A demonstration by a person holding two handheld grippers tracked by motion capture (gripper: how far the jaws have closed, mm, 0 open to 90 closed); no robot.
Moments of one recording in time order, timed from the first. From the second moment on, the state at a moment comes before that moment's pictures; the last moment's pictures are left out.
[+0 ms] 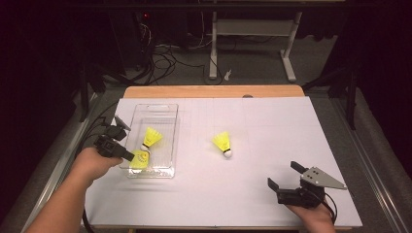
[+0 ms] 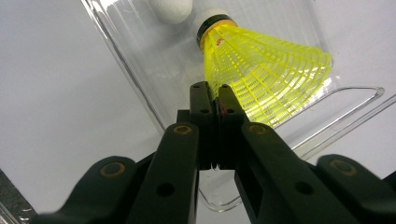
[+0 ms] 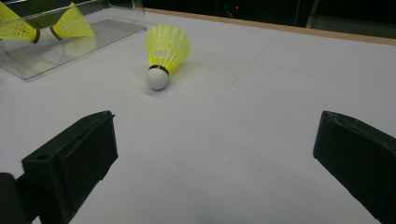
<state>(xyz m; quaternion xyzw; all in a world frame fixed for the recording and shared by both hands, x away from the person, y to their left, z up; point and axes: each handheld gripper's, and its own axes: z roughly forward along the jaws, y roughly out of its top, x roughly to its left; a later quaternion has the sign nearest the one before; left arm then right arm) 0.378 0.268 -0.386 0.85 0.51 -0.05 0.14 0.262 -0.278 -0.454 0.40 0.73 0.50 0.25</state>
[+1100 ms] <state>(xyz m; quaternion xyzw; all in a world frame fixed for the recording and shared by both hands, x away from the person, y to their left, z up) 0.374 0.257 -0.390 0.86 0.50 -0.05 0.08 0.262 -0.279 -0.454 0.40 0.73 0.50 0.25</state>
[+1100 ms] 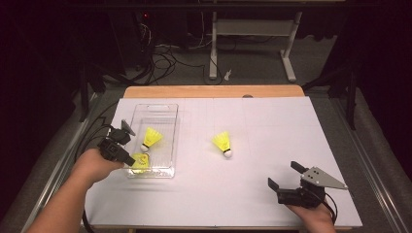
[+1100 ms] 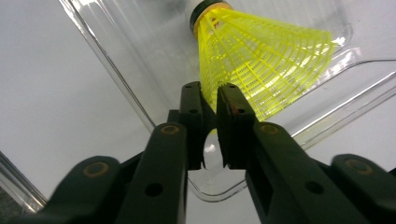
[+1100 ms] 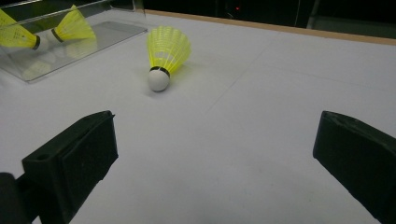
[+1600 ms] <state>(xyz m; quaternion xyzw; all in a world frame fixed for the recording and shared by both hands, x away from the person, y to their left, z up) 0.368 0.250 -0.360 0.86 0.50 -0.04 0.09 0.261 -0.278 -0.452 0.40 0.73 0.50 0.25</state>
